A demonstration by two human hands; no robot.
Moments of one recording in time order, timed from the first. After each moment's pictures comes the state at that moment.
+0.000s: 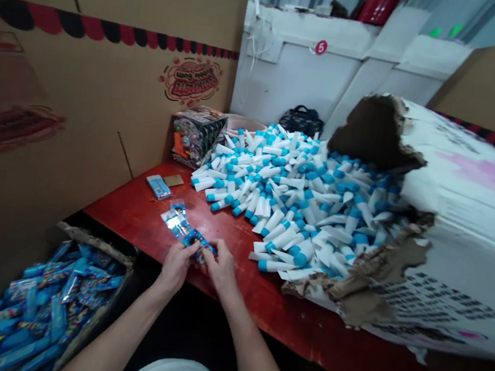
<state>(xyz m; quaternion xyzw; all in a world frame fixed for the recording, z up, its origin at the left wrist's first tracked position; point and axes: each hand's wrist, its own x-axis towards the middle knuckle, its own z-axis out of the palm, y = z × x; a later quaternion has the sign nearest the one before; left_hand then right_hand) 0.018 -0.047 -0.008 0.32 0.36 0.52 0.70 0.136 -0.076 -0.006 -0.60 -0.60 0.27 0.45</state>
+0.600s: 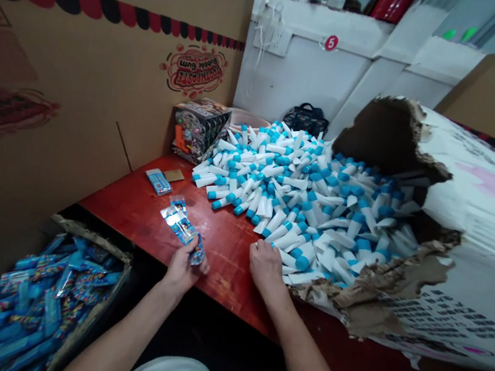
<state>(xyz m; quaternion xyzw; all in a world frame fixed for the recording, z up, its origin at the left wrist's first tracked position) 0.036 -0.045 -0.010 0.09 0.34 0.48 0.81 0.229 -0.083 0.019 -0.69 -0.71 -0.14 0.01</state>
